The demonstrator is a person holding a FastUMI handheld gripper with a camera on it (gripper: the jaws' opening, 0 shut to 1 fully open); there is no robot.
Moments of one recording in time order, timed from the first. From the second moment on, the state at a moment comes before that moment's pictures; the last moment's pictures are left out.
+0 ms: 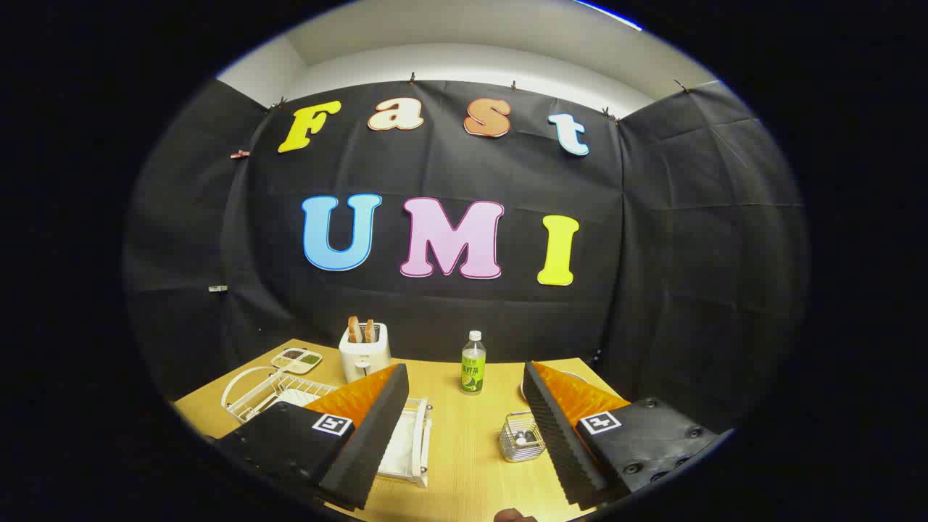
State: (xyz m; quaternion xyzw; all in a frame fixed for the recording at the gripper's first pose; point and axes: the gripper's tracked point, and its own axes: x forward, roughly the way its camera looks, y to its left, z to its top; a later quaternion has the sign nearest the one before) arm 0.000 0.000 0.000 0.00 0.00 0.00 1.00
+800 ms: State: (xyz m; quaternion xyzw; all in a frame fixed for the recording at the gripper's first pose) arm -0.015 -0.004 -0.008 0.01 0.02 -0.01 1.00
